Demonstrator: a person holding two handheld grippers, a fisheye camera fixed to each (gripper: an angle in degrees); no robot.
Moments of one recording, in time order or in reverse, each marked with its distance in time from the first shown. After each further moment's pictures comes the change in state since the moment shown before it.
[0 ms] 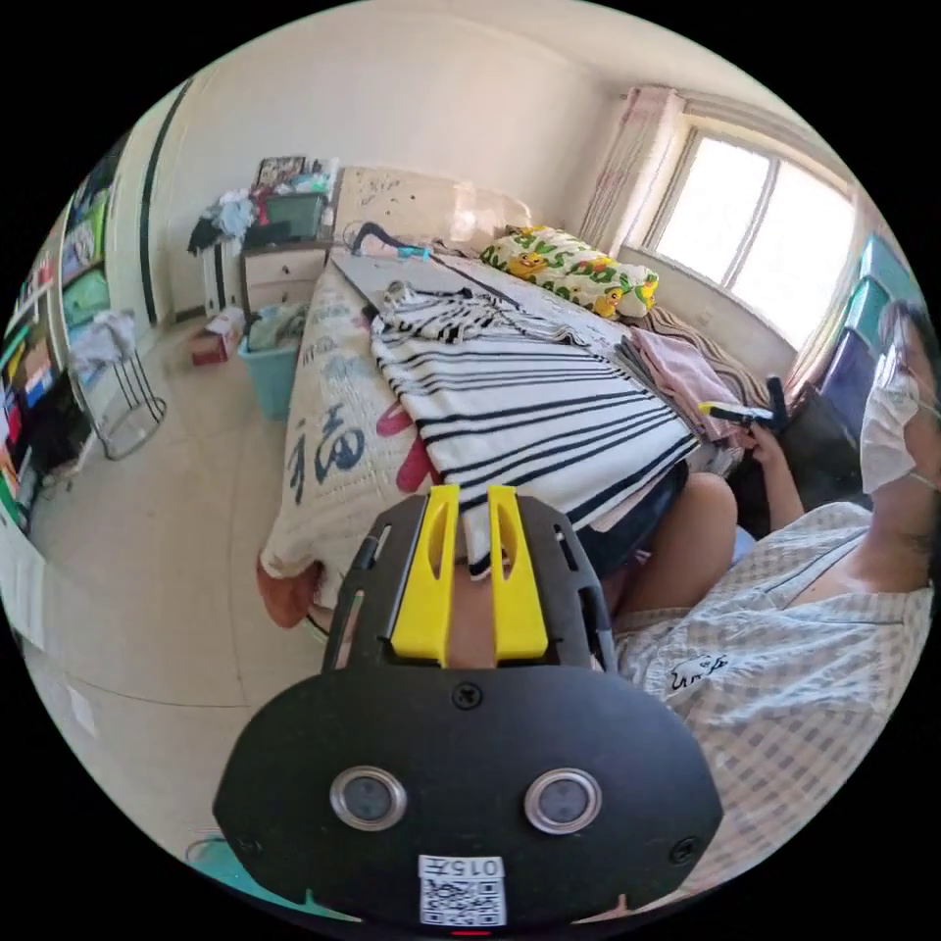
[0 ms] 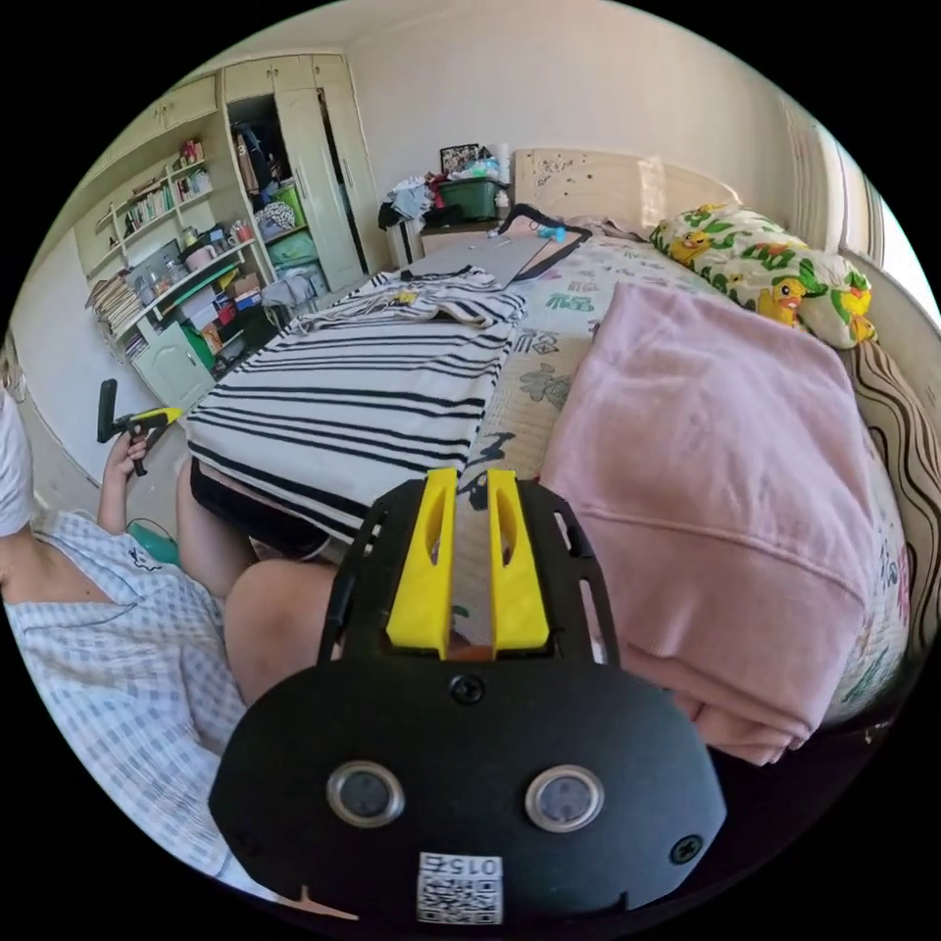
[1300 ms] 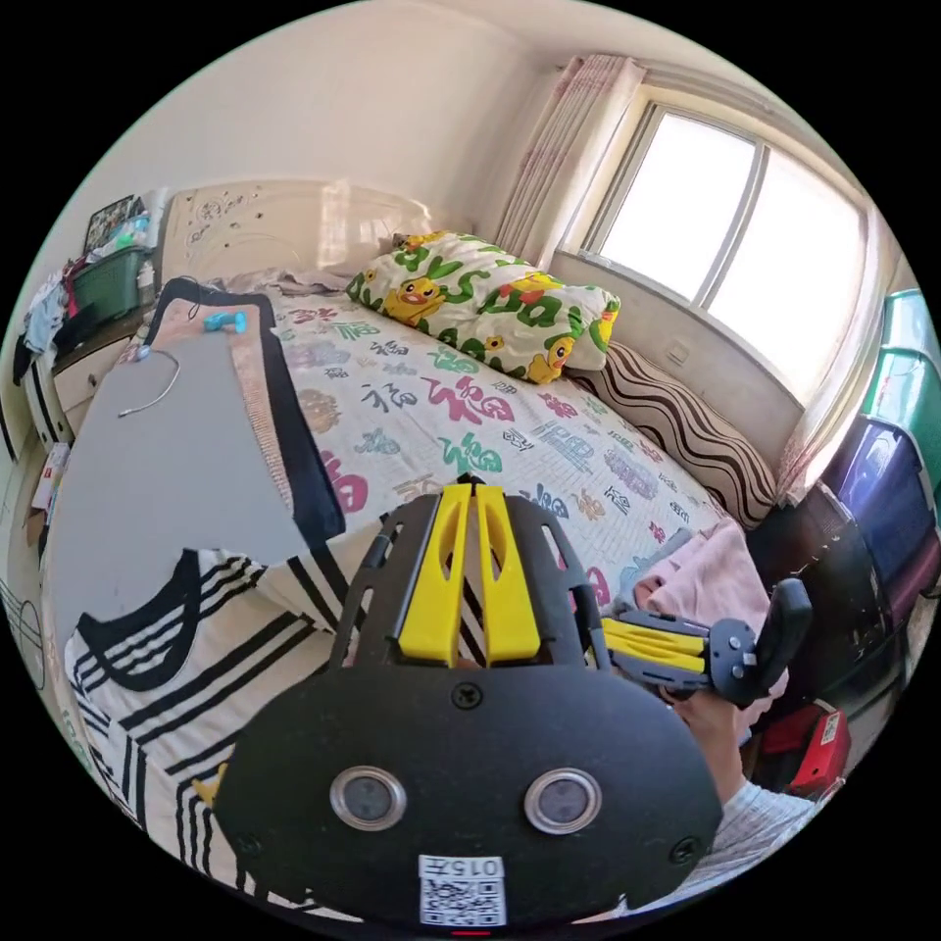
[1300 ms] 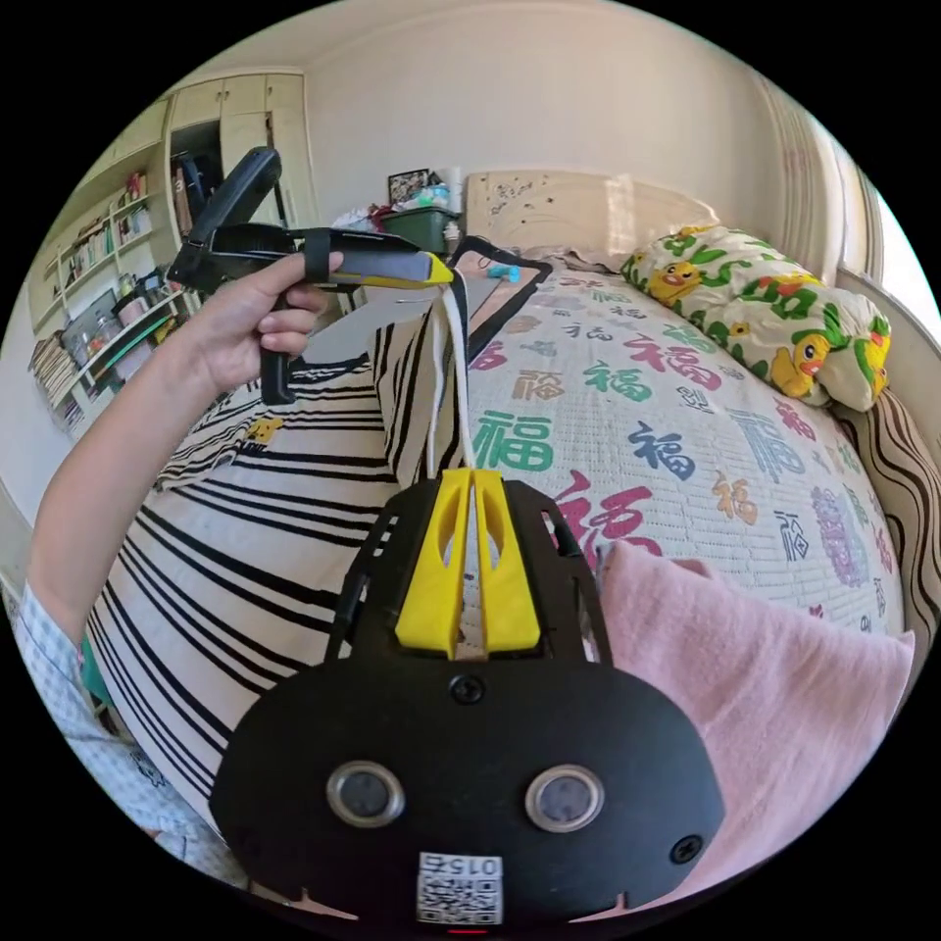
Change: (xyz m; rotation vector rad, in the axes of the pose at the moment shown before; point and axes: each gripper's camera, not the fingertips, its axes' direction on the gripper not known) left arm 0.225 -0.612 0.553 -0.008 0.281 0.069; right arm 0.123 -0.206 0.287 0.028 0.127 0.151
